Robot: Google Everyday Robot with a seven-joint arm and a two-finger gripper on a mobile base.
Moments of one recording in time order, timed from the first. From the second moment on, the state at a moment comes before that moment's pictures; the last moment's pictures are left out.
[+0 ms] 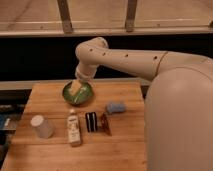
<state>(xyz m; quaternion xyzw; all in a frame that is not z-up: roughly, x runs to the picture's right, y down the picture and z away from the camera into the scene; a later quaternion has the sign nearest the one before) -0.142 -0.009 0.740 -0.30 -0.07 0.32 0.90</state>
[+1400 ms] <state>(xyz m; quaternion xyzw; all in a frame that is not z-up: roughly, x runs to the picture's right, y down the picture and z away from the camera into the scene) -0.326 0.095 0.707 -0.37 -0.14 0.10 0.91</state>
